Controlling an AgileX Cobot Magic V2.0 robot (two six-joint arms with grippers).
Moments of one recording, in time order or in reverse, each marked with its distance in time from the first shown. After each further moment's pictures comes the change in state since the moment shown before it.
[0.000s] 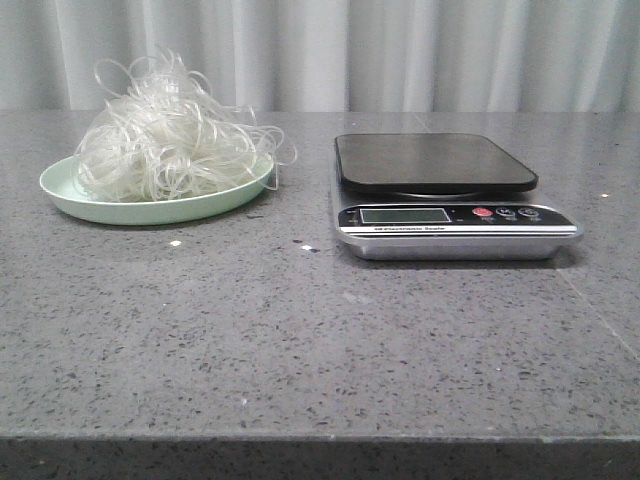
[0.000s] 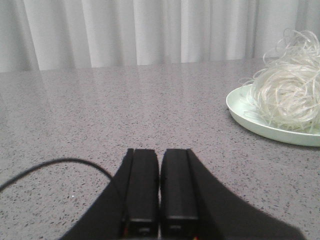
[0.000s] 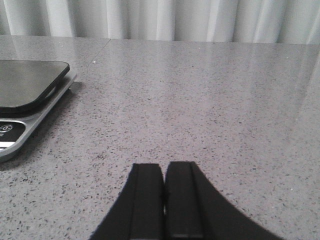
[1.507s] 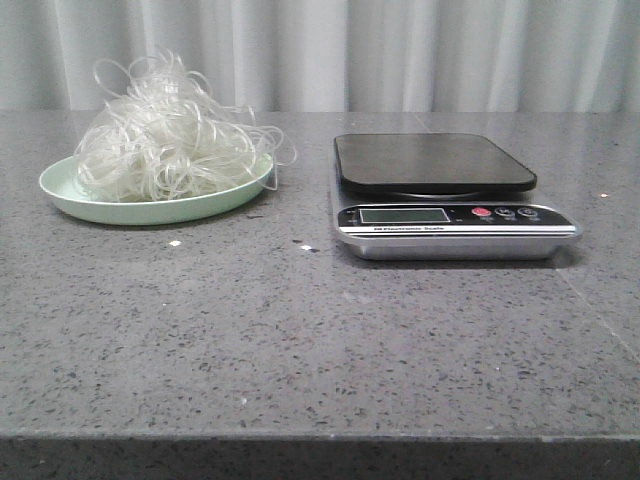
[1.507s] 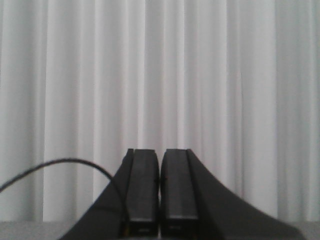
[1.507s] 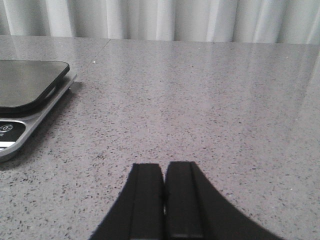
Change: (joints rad) left arm 0.000 0.237 -0.623 -0.060 0.024 0.000; right arm 0.000 0.000 0.000 0.000 0.000 0.000
